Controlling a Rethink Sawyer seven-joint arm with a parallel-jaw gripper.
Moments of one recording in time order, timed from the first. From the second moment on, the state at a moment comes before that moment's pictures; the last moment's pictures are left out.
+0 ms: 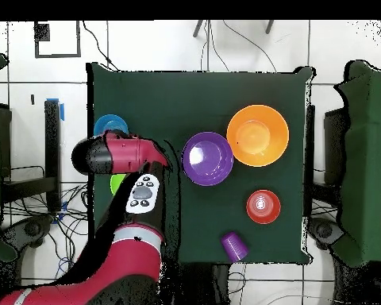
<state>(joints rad) 0.19 -0.37 -0.15 1.42 0.16 0.29 1.95</state>
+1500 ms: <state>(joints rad) 0.20 -0.29 -0.15 1.42 0.16 0.20 1.95</state>
